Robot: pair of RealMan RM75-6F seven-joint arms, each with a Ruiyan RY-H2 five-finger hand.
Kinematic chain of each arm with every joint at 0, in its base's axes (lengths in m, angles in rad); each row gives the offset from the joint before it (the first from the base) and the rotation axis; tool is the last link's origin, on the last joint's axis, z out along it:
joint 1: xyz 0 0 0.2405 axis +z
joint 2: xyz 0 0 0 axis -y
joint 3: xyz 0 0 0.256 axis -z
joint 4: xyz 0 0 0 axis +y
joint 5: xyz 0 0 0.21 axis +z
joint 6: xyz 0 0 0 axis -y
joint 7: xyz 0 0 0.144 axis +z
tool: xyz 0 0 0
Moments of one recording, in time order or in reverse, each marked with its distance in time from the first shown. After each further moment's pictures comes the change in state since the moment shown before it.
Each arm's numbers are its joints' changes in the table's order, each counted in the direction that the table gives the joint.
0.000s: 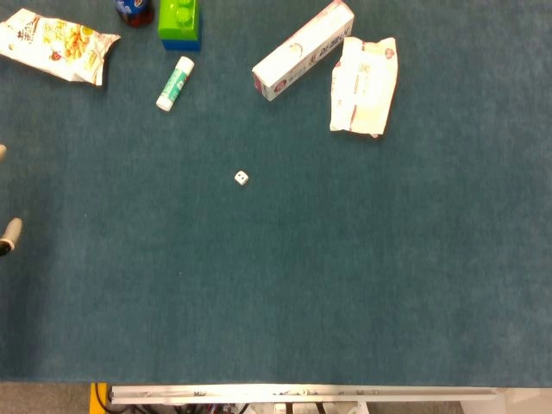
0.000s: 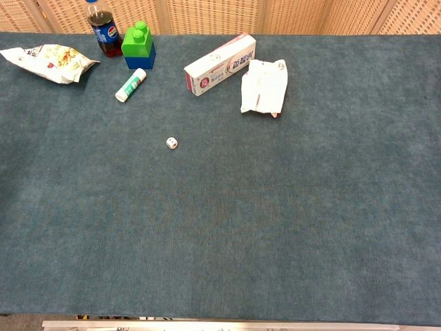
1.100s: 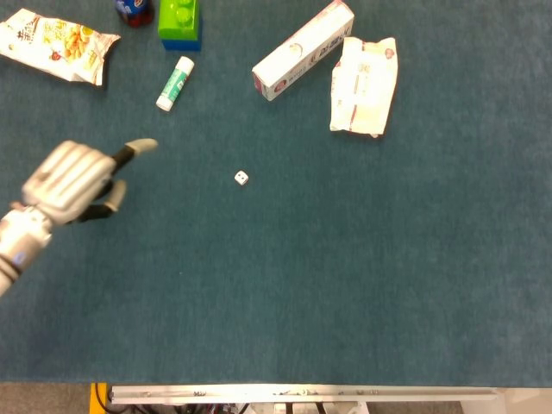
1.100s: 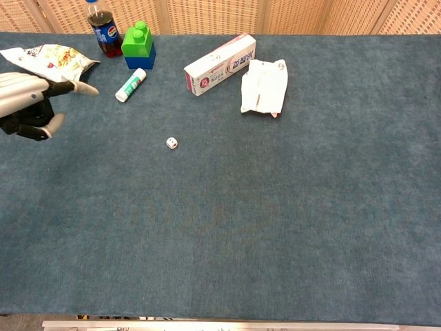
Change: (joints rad) left arm -0.434 -0.026 -0.003 0.111 0.185 0.551 -0.378; right arm 0.050 -0.100 -0.056 -0.124 0.009 0.008 0.012
